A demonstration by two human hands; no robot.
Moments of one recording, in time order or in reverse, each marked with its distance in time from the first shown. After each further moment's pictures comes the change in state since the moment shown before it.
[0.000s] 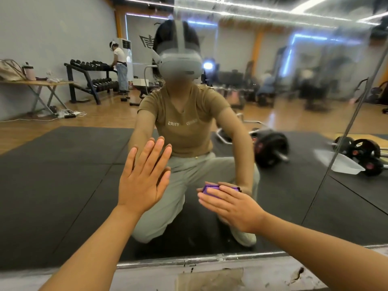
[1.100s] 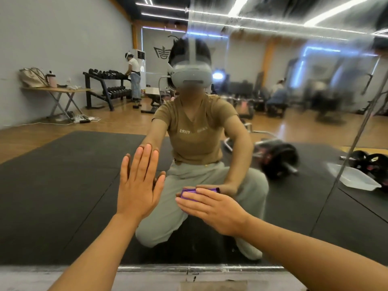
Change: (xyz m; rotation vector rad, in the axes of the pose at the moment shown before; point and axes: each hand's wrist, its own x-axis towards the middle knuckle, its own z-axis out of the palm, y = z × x) left_hand -0.013 -0.012 -0.011 -0.030 -0.088 -0.185; right_hand 0.064 -0.003 -0.023 -0.063 -0.037 -0.053
